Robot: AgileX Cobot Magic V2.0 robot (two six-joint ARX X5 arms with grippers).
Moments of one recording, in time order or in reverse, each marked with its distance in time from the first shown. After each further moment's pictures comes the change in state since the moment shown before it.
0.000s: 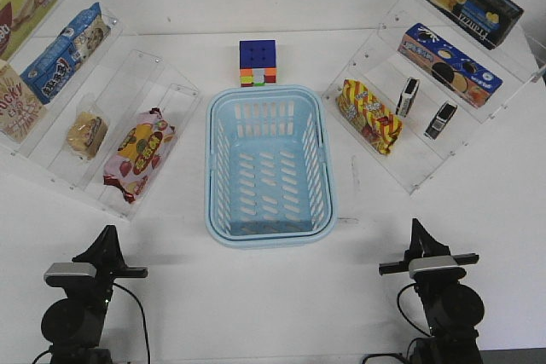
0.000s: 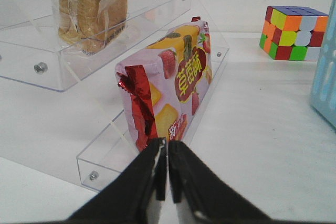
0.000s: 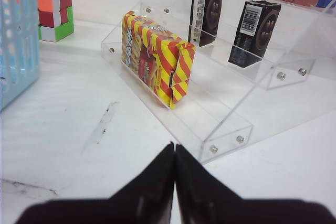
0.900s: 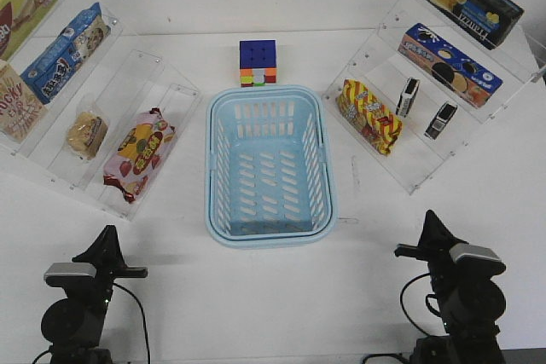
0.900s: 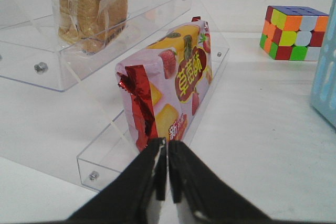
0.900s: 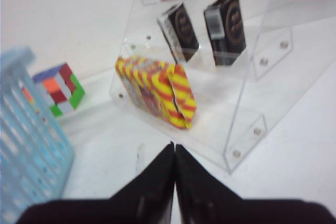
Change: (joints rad) left arm 0.000 0.000 0.000 0.000 0.000 0.000; right arm 0.000 0.185 0.284 -0.143 0.056 0.510
